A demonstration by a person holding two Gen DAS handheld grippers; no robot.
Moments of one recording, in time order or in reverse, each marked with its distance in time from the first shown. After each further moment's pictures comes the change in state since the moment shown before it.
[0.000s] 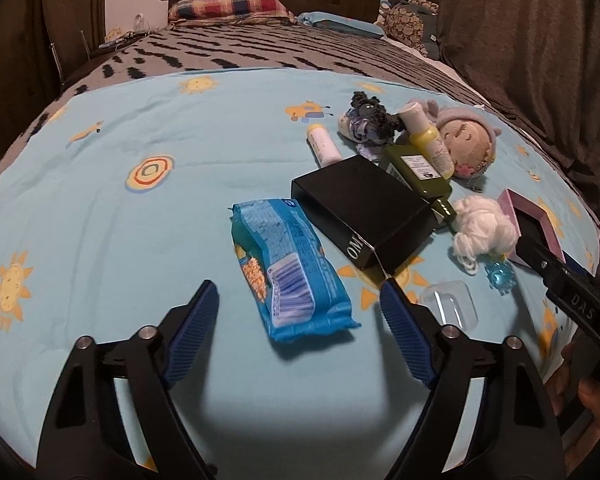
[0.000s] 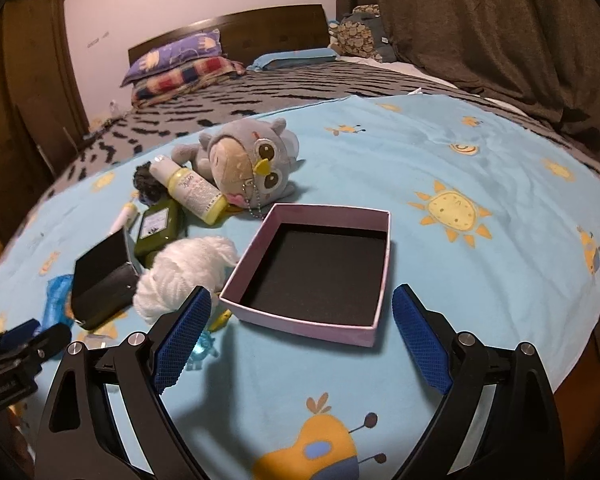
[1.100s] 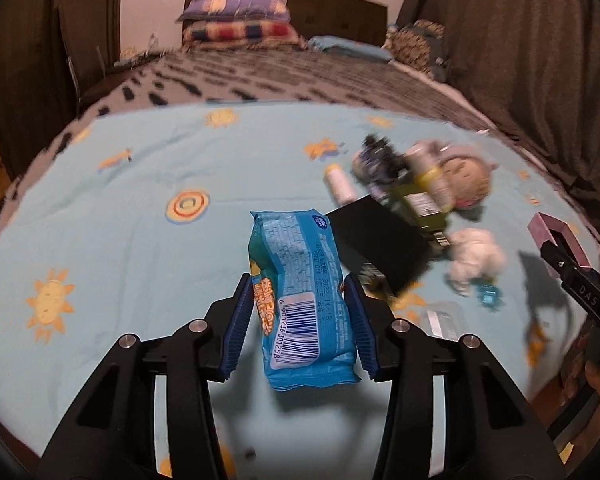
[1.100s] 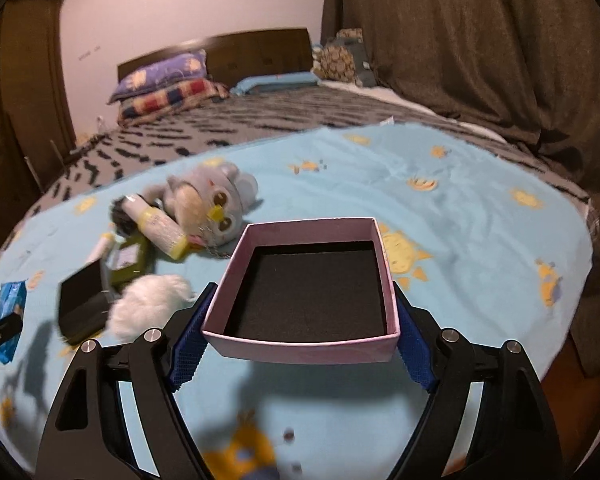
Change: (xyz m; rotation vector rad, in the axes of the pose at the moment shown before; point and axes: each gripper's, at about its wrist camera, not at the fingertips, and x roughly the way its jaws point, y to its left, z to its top) left arm -0.052 0.006 0.004 -0.001 -0.114 0.025; right arm -0.037 -0.030 0.014 0.000 -0.103 -0.045
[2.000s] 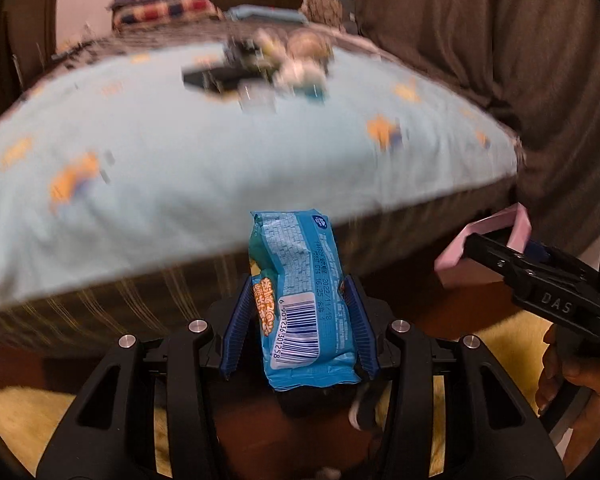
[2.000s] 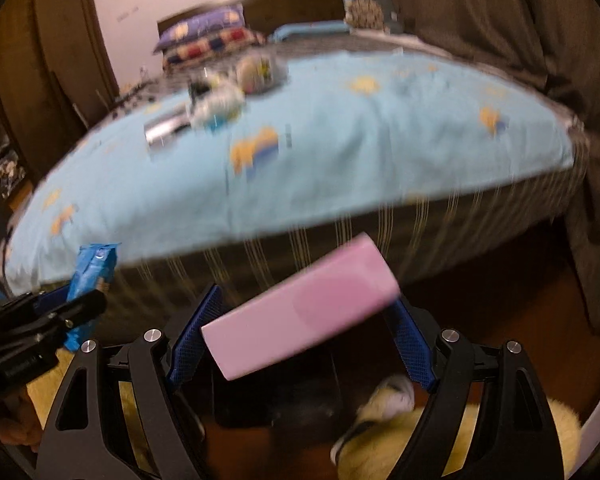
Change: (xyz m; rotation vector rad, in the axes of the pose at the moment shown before) left arm -0.075 -0.082 -0.176 0.133 0.141 -0.216; right arm -0.114 -0.039 -0.158 -0.042 0.226 0.139
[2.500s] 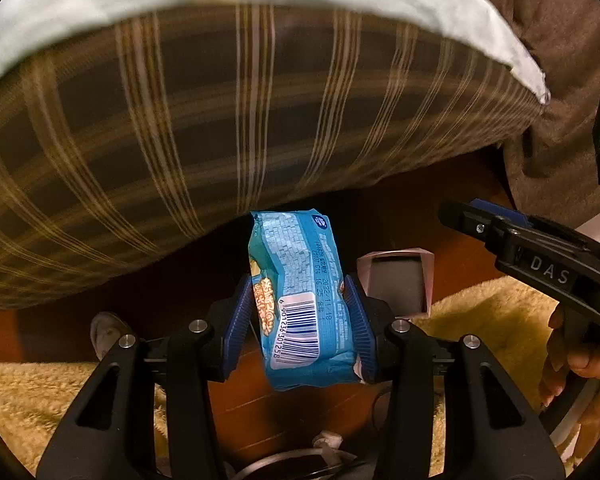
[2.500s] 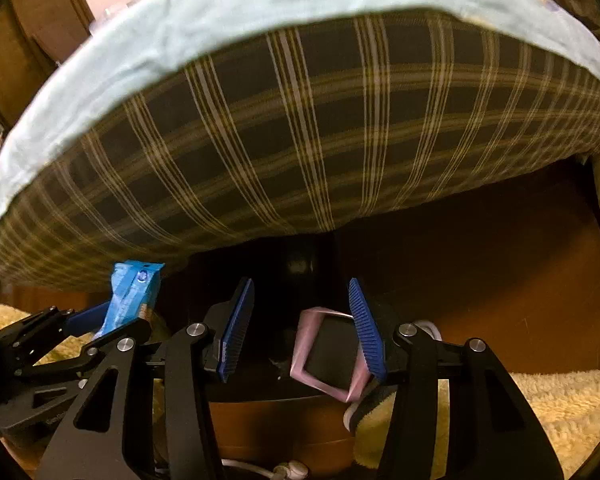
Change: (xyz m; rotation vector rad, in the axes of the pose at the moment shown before) left arm 0.113 0.012 -0.061 -0.020 0.254 -0.029; right arm 0.102 0.001 -0.054 0.026 0.233 0.034
